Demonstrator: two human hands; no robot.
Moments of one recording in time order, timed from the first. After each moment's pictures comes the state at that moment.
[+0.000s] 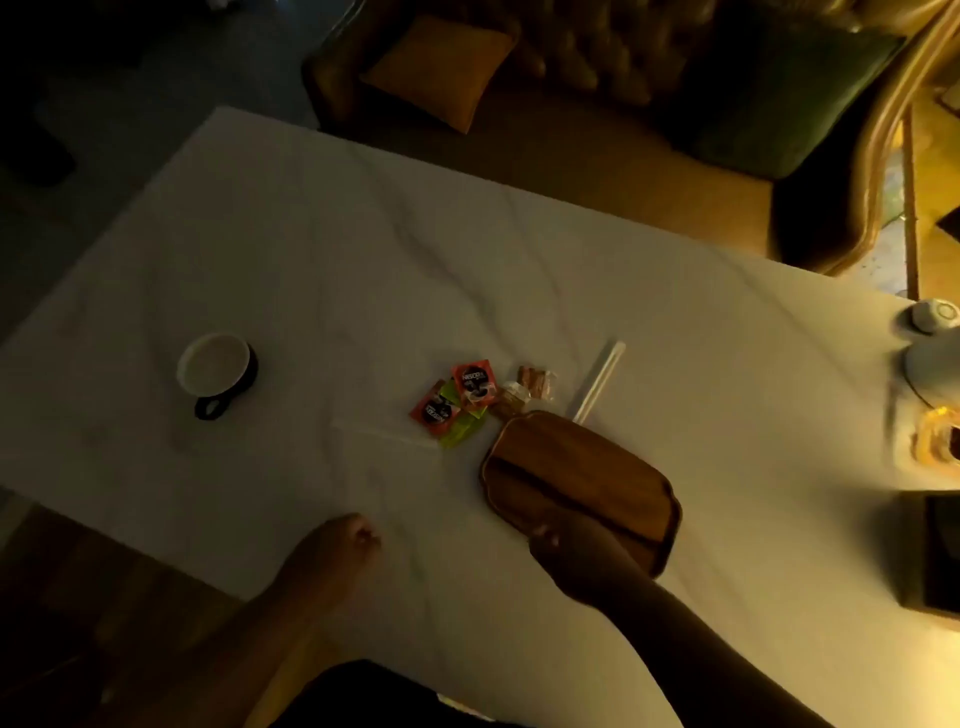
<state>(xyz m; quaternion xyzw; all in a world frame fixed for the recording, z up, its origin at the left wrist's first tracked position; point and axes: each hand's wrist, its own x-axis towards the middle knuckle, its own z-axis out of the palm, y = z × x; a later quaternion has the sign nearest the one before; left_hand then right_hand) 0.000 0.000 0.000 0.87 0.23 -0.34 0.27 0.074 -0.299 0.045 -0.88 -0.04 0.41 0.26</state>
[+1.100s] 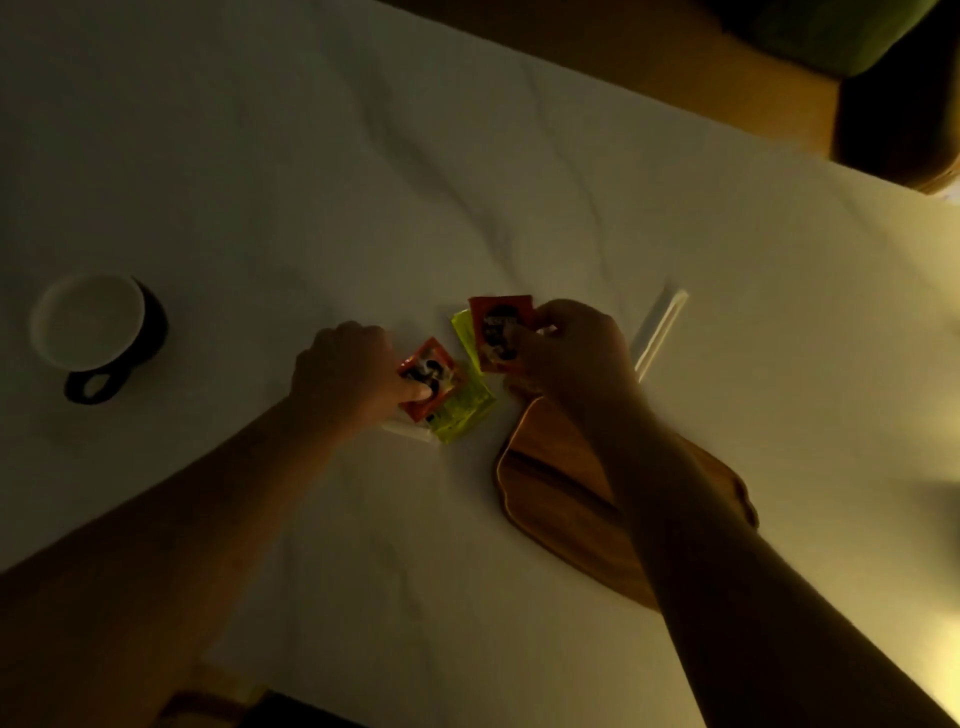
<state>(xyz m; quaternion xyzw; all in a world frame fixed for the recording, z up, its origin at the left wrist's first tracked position) 0.202 0.006 -0.032 0.96 0.14 -0.23 0.09 0.234 -0.212 0.006 -0.84 0.11 0.17 0.50</state>
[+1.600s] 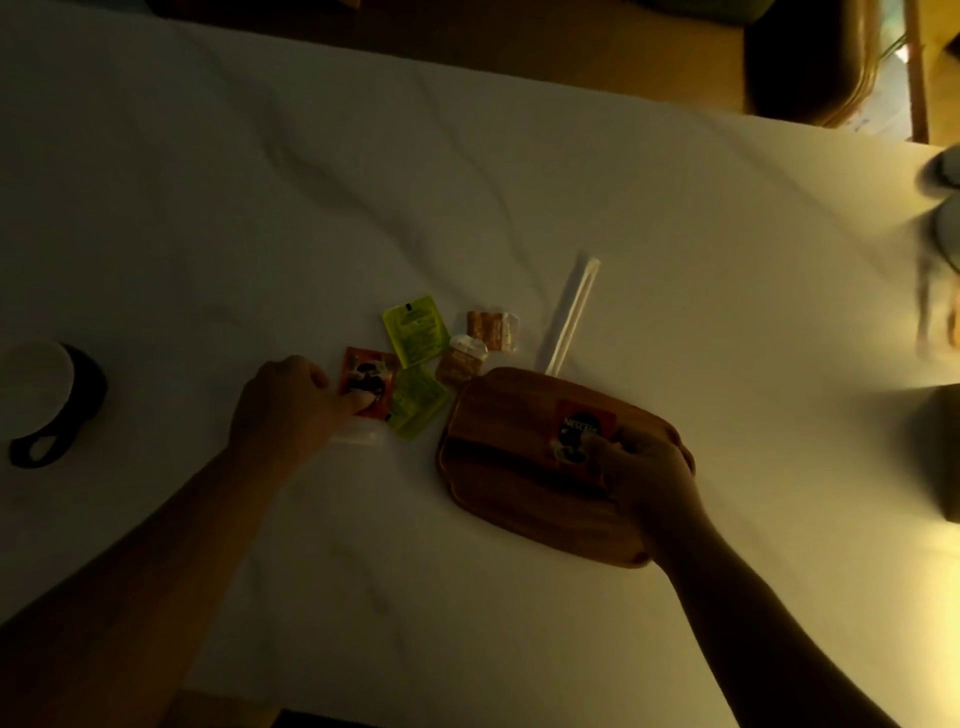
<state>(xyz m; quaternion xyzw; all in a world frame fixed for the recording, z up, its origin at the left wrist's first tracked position) 0.185 -0.009 -0.034 0.94 0.22 -0.19 0.17 0.117 -0.354 -0.021 -0.73 0.33 0.22 0.55</state>
